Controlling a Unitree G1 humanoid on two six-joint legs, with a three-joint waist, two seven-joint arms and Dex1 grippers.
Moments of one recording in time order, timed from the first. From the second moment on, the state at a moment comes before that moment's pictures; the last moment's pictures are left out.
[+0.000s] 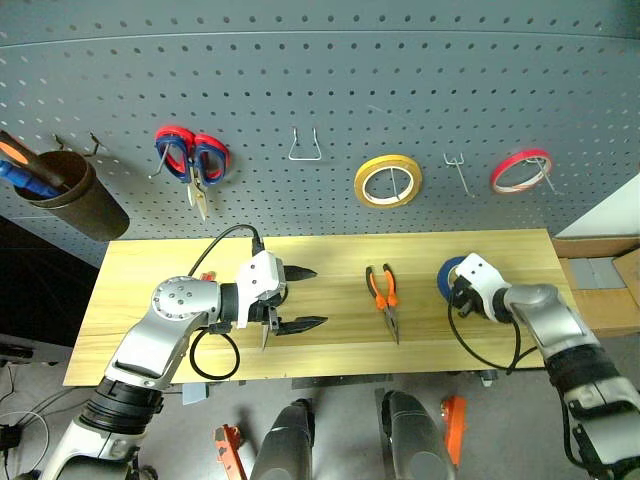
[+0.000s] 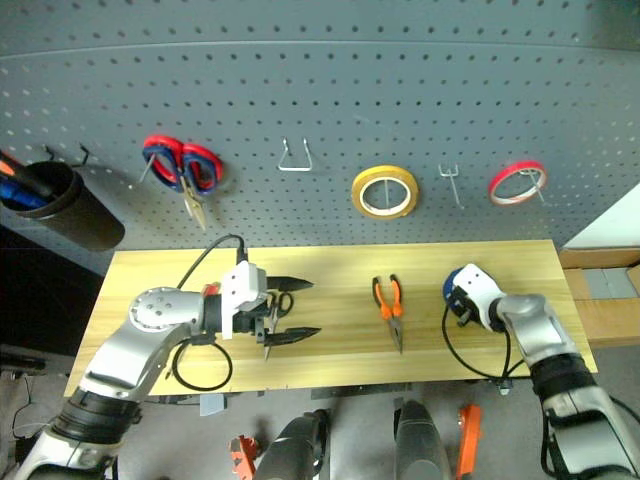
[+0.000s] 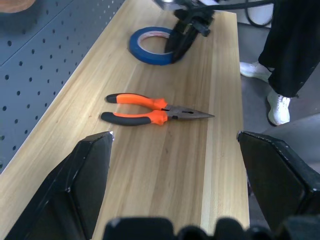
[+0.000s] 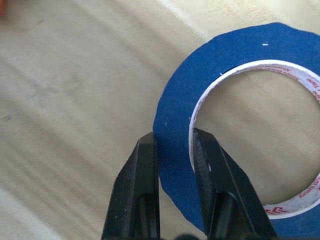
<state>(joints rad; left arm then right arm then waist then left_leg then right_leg) -0.31 0.68 -0.14 -0.14 -0.29 0.23 -1.09 -0.38 -0.63 0.17 0.26 -0.05 0.51 0.74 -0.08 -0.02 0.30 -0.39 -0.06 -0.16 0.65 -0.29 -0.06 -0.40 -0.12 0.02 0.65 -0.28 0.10</state>
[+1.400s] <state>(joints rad) -0.41 0.57 -0.09 -0.05 -0.31 0.17 -1.03 -0.34 -0.50 0.10 -0.26 -0.30 0.21 0.36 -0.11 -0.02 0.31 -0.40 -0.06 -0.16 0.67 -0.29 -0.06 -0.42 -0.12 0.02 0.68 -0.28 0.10</state>
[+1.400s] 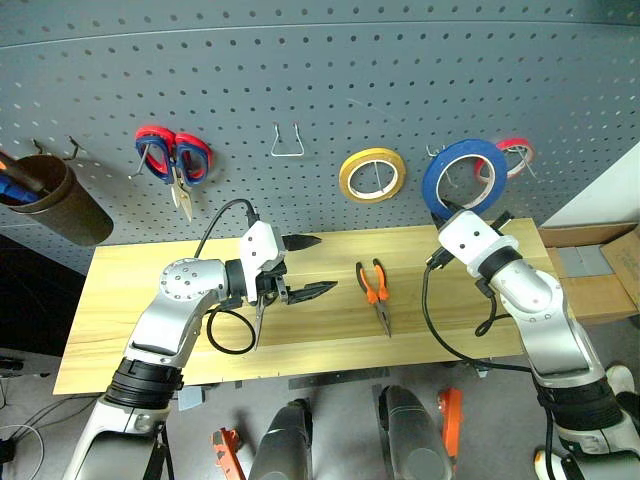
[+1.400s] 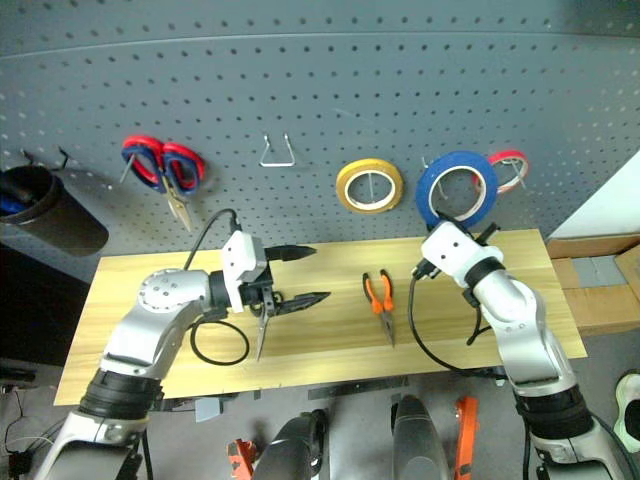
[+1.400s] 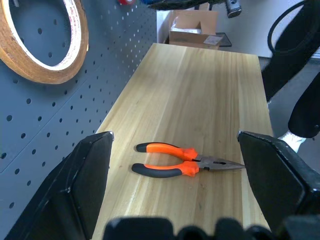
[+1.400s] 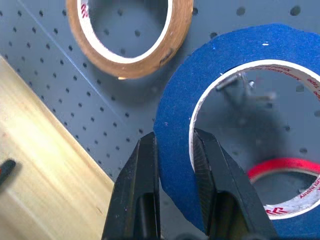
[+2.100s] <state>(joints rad) -0.30 0.77 -0.07 0.06 -0.24 0.03 -1.13 -0.10 -0.18 0.21 -0.55 -0.22 0.85 0.36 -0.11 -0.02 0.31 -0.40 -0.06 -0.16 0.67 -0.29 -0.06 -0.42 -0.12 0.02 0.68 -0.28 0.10</state>
